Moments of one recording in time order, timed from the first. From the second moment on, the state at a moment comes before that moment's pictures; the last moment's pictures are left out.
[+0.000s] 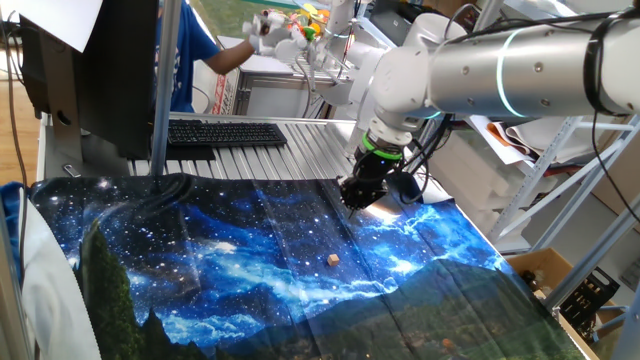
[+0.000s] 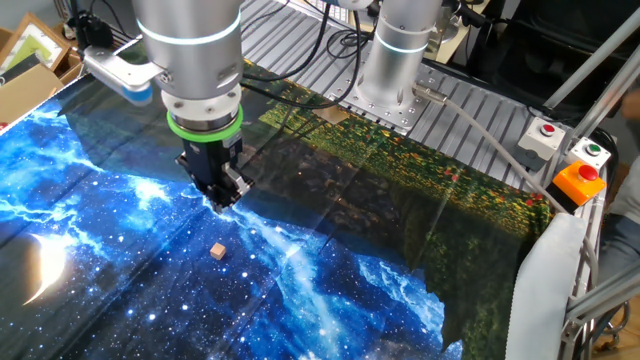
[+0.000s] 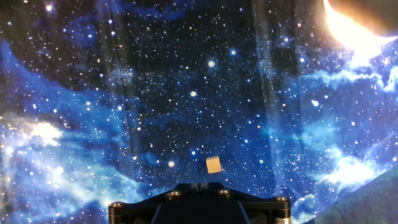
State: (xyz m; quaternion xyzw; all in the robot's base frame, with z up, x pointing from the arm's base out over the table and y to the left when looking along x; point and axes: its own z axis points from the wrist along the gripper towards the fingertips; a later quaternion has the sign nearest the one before) arm 0.617 -0.051 0.161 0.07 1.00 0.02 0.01
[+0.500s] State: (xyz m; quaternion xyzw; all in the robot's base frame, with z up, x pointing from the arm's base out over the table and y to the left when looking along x) arm 0.620 -0.050 0.161 0.07 1.00 0.02 -0.02
